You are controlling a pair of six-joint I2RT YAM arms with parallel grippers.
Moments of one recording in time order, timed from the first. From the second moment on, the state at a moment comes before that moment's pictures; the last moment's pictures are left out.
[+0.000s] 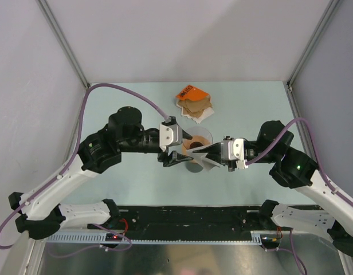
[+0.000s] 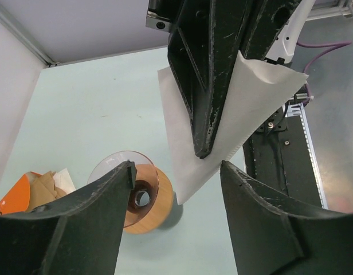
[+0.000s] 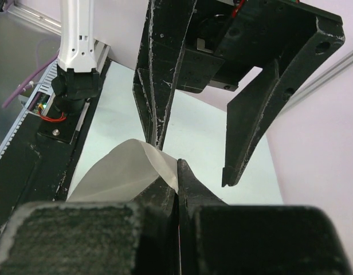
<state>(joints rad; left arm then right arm) -0.96 1.09 1.42 -0.59 0.51 0.37 0.92 0.89 1.19 -0.35 -0.64 -0.58</state>
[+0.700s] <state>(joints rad) -0.97 1.09 1.42 -0.59 0.58 0.40 0.92 0.88 1.19 -0.30 -0.60 -0.54</state>
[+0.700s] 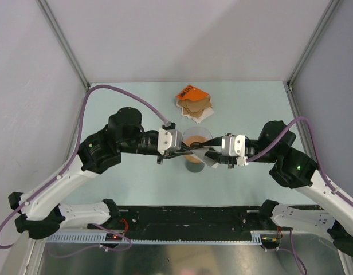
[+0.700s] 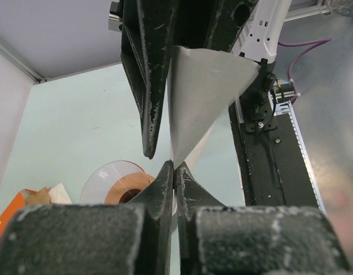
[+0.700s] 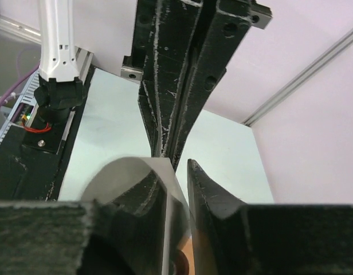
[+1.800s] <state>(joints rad) -0.97 0.92 1.22 -0.31 0.38 0.48 0.65 0.89 1.19 -0.28 -0.64 0.06</state>
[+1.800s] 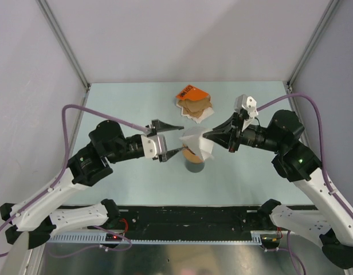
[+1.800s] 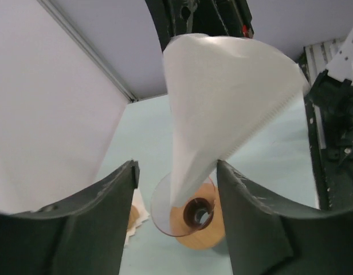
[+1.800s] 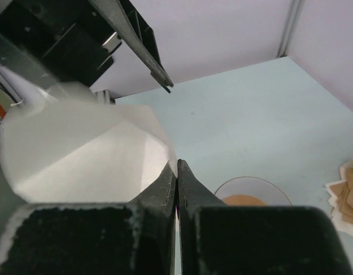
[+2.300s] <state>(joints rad) -0.82 0.81 1.20 -0.48 0.22 0.33 0.52 1.09 1.52 -0.70 -0.58 -0.09</state>
